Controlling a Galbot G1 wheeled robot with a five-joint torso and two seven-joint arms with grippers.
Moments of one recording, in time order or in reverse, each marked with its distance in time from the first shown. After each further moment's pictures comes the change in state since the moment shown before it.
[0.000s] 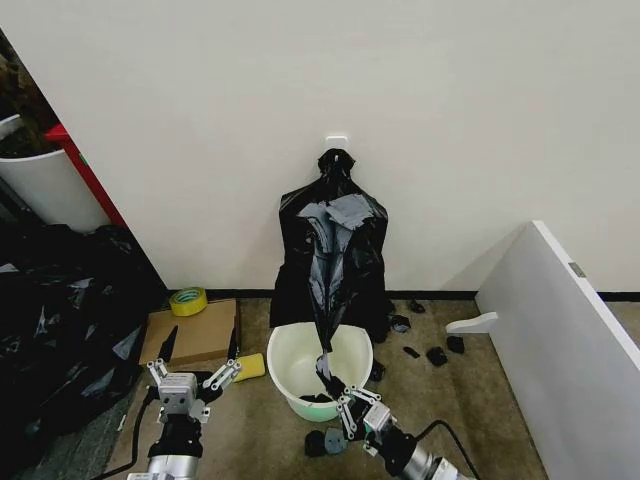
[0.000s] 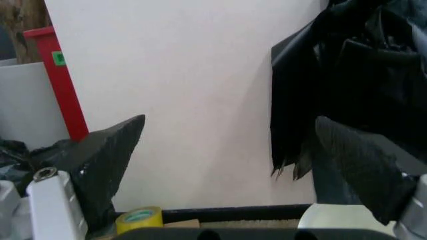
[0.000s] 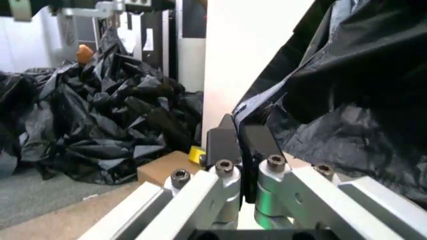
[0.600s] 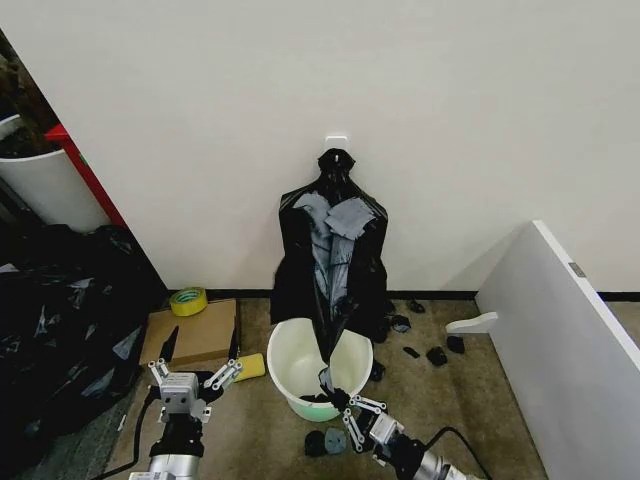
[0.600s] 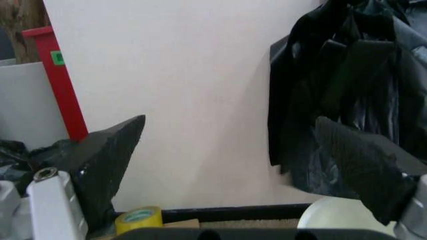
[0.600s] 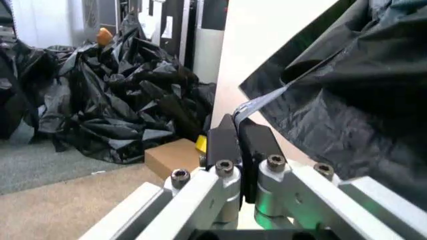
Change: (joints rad) left arm -0.005 -0.001 0.003 0.007 0.004 -0.001 0.000; right arm 0.004 -0.007 0.063 -0.022 -0.024 0.036 -0.106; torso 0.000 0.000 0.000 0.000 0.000
